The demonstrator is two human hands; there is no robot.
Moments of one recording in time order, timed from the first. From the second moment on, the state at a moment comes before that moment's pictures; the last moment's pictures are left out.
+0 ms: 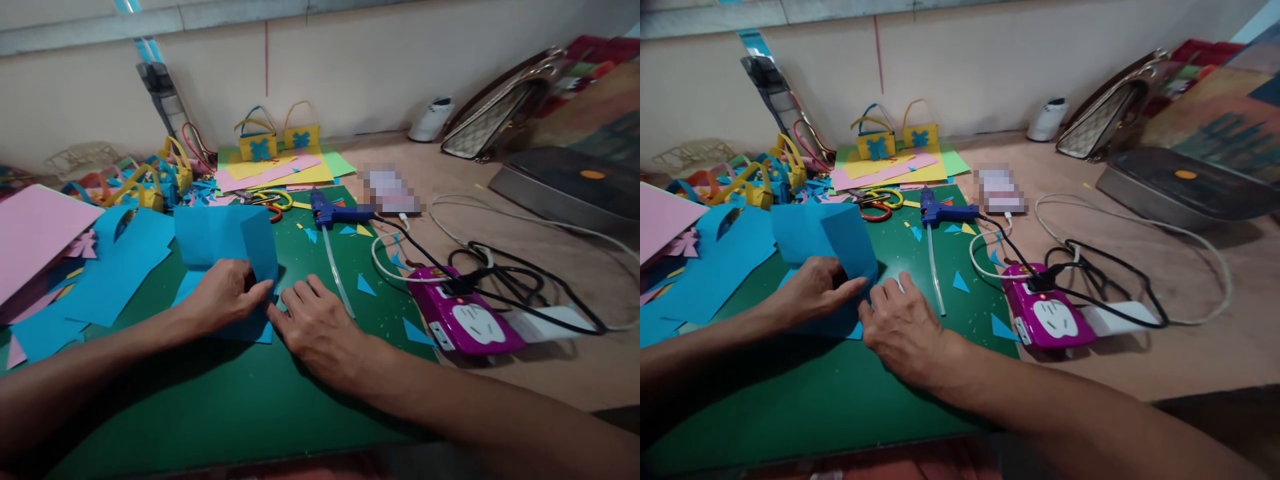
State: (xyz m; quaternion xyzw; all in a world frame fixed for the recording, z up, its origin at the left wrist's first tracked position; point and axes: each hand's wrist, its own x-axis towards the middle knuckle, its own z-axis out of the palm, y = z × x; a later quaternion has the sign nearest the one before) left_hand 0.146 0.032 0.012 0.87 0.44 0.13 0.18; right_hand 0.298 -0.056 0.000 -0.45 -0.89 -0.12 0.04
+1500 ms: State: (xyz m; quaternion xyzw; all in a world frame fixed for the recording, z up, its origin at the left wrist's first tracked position) left_hand 0.098 0.014 -0.004 0.95 0.26 0.11 0.12; right_hand 0.308 -0.046 -0.004 -0.36 -0.89 -0.24 0.09
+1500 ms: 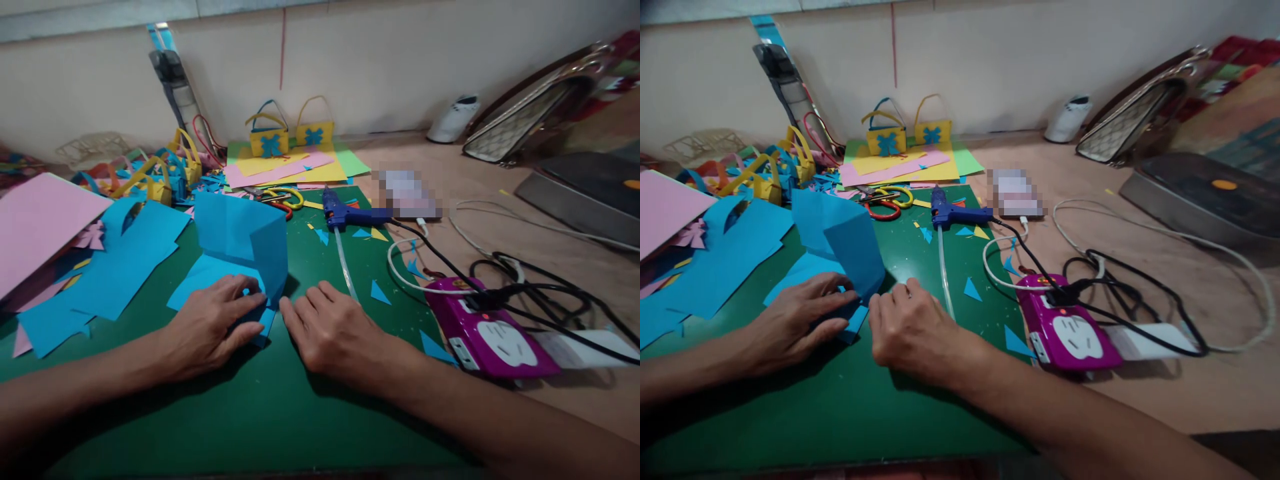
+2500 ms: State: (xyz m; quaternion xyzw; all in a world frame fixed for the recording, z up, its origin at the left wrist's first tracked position) left_hand 0.086 0.013 -0.016 0.98 0.19 0.08 -0.03; right_hand 0.294 -0.030 0.012 -0.33 -0.89 -0.32 0.05
